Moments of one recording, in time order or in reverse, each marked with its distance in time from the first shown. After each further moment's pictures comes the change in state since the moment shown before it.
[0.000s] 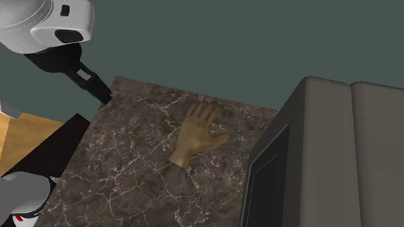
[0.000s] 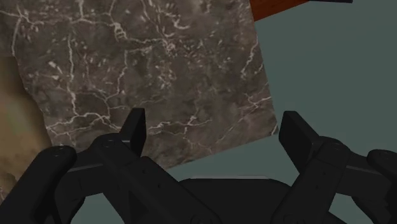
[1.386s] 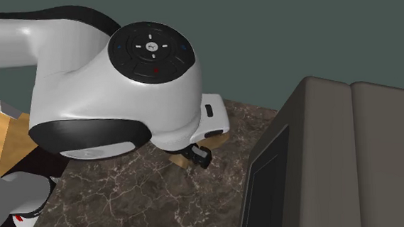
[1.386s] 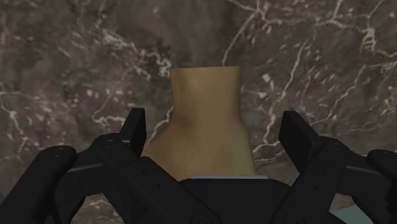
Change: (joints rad) arm -0.043 0.456 -0.402 0.198 -0.005 0.233 -0.516
